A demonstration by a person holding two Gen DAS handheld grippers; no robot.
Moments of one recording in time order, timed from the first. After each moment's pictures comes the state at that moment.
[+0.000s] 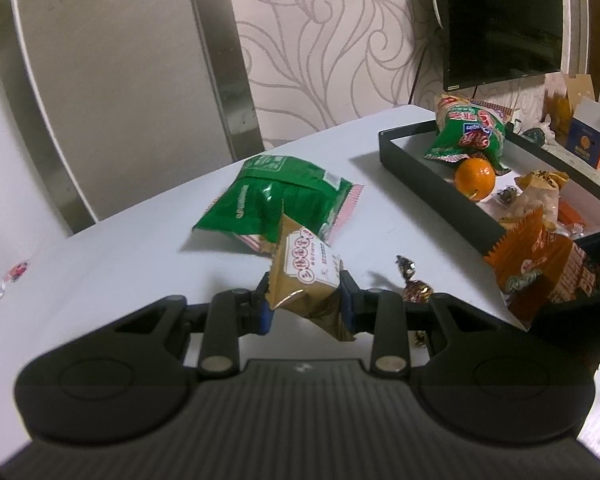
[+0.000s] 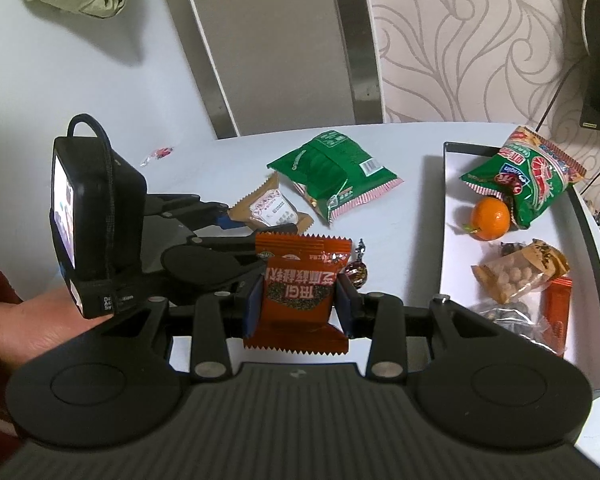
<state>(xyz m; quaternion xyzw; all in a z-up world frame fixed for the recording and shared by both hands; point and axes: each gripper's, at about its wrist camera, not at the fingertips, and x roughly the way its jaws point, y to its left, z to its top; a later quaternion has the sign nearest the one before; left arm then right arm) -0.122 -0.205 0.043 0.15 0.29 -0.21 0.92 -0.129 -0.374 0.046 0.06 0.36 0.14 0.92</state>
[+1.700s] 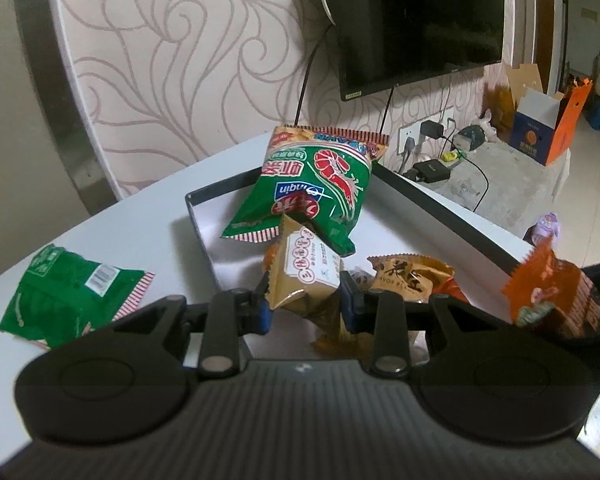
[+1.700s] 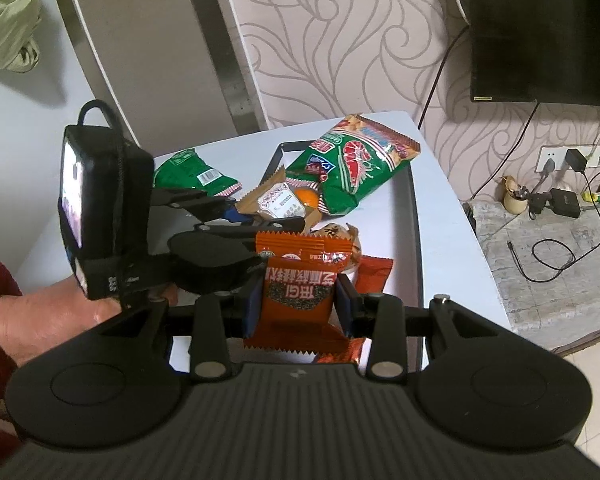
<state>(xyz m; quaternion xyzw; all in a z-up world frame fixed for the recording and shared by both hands) -0.108 -0.383 0.033 0.16 0.29 -0.28 0.90 -0.146 -0.540 0.036 0.10 0.36 0.06 0.93</state>
